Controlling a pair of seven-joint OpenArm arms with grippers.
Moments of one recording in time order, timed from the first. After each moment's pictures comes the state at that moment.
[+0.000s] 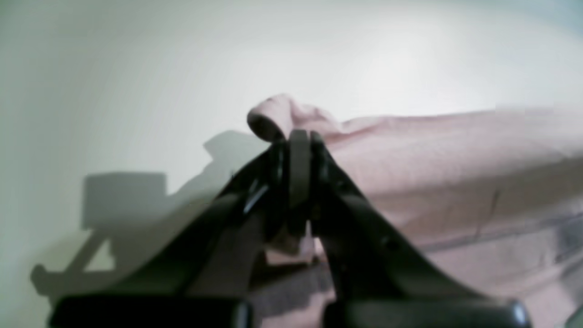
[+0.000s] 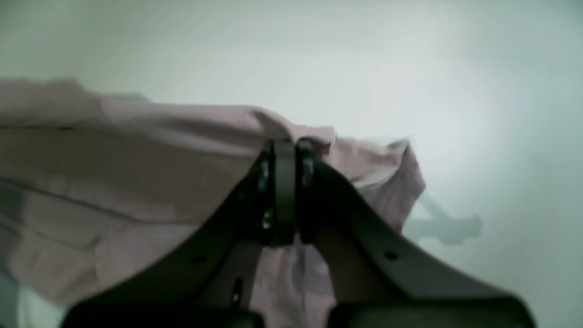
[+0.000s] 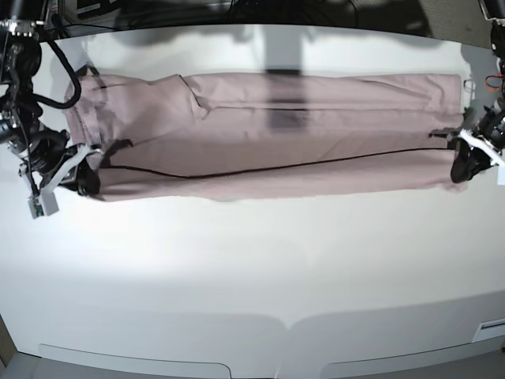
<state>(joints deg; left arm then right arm) 11.5 -24.5 -23.6 76.4 -36.5 -38.9 24.4 -12.5 30.6 19.0 99.1 39.6 27.7 -47.6</state>
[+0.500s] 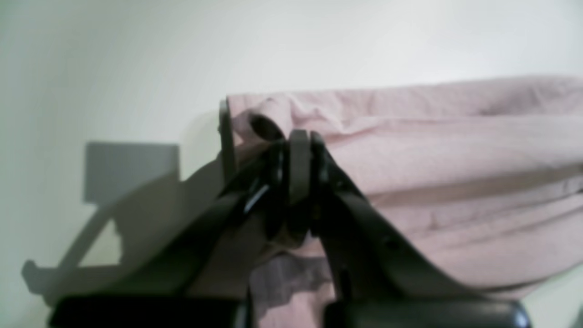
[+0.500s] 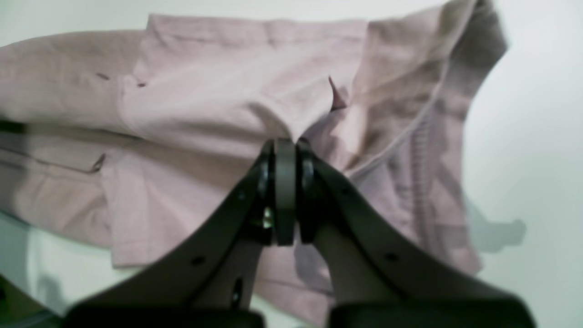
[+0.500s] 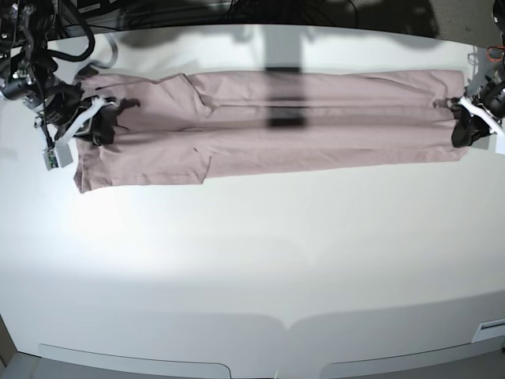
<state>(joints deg) 18.7 -25.7 -23.6 76.6 -35.8 -38.8 24.0 -23.0 27.1 19.6 99.8 39.5 27.7 -45.6</state>
